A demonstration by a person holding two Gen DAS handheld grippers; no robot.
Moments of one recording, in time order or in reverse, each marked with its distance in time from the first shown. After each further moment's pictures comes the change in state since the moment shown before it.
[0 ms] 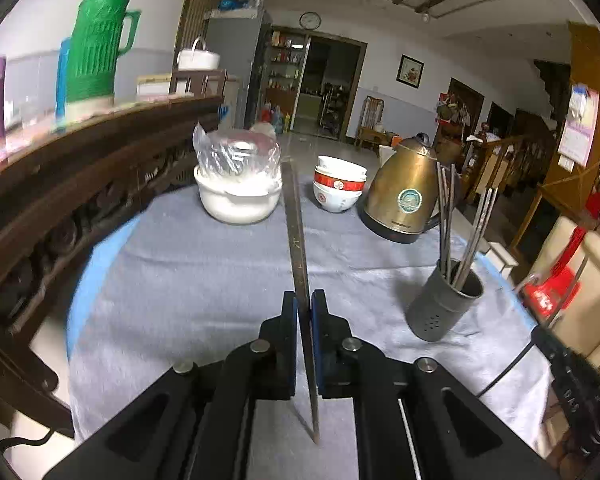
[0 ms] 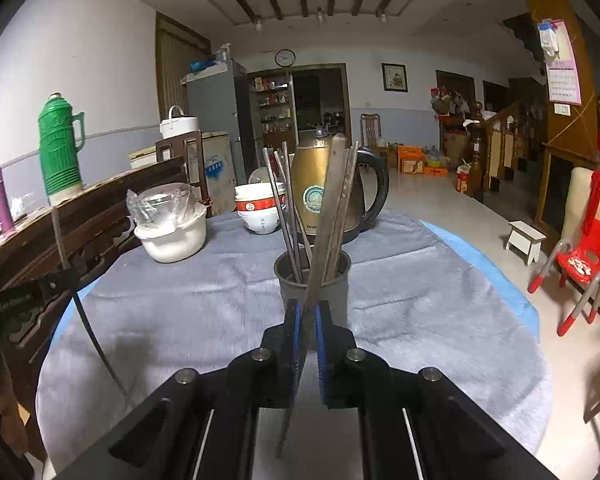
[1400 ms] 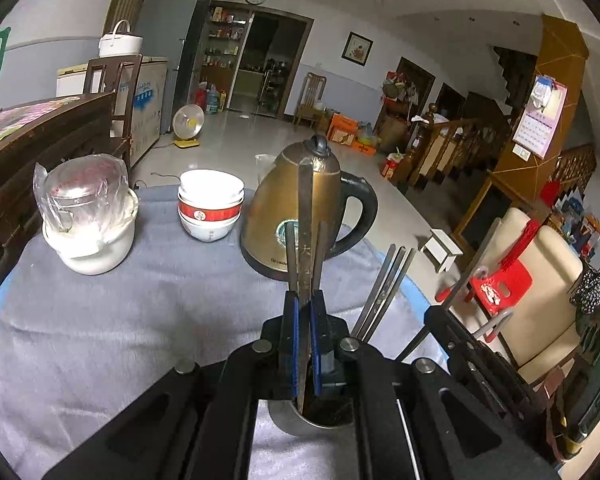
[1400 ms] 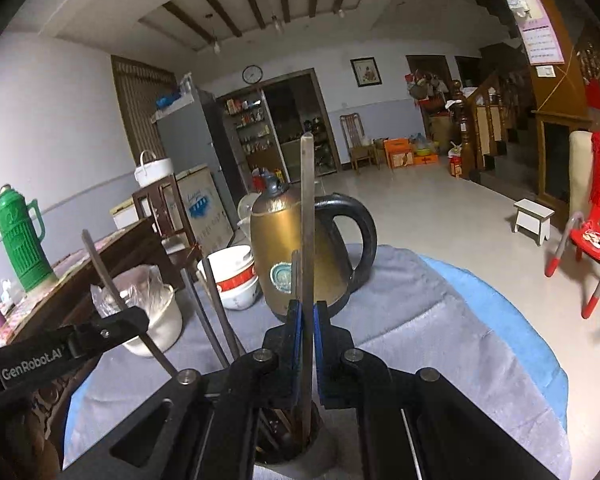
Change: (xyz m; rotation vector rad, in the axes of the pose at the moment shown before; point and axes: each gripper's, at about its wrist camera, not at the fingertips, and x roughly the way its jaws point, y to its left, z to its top) left arm 0.102 -0.156 0.101 0.057 0.098 -0.206; right arm 0.103 -0.061 0.117 0.172 -0.022 0.025
